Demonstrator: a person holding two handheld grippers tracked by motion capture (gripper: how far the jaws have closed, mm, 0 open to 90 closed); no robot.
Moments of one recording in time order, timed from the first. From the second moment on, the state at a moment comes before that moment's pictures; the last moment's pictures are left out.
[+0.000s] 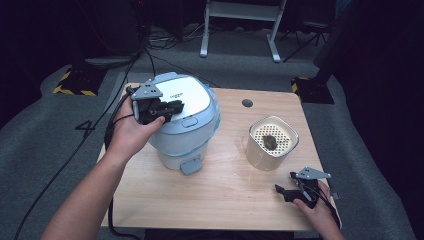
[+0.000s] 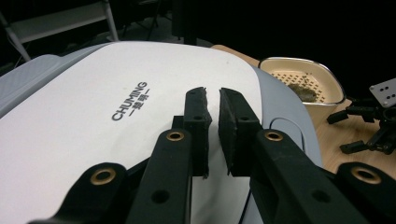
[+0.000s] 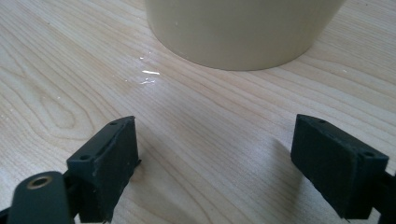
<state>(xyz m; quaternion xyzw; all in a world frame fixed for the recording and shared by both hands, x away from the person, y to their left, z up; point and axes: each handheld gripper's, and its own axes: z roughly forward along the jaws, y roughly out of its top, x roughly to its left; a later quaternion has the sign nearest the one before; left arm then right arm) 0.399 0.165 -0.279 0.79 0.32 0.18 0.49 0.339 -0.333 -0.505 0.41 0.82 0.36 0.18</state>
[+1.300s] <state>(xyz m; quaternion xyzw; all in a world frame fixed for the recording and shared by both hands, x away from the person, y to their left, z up) 0.371 0.147 -0.279 0.79 0.23 0.20 0.53 0.337 -0.333 -0.505 0.41 0.82 0.36 0.18</state>
